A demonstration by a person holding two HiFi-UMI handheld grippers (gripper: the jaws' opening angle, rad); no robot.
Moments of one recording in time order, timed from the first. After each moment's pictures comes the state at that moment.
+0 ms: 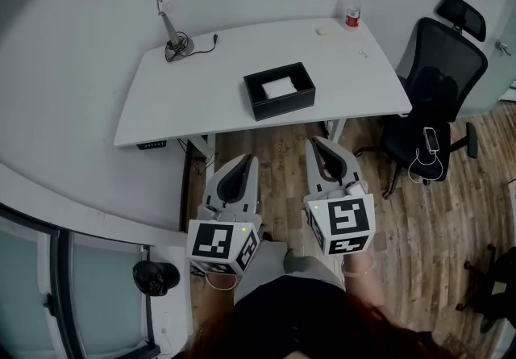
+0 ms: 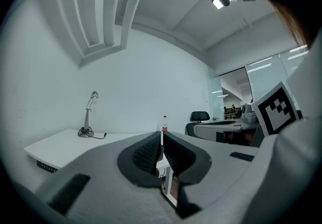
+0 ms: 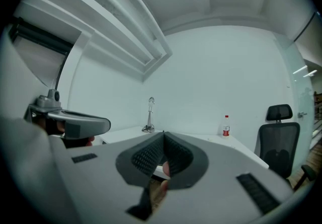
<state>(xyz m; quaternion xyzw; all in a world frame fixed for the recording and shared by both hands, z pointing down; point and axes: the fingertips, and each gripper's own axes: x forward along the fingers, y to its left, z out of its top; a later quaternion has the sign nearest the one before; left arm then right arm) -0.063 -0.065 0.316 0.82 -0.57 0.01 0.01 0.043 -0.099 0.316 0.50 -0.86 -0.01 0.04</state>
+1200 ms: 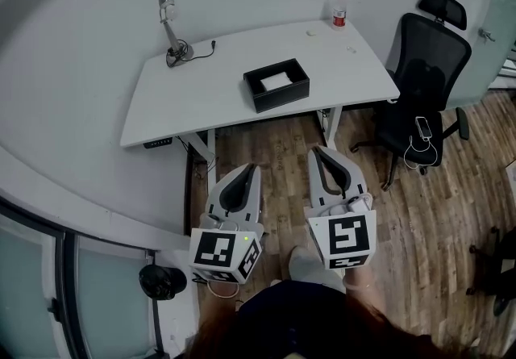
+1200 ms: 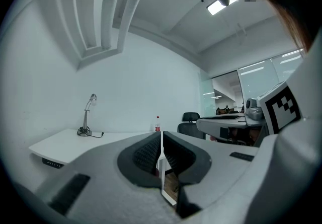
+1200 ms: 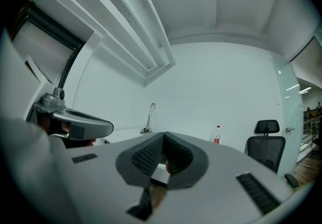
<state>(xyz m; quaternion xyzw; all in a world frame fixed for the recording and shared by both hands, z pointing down) -0.066 0.017 0.308 0.84 -0.54 0.01 0.01 0.041 0.000 0.292 0.53 -0.84 -0.06 0.04</state>
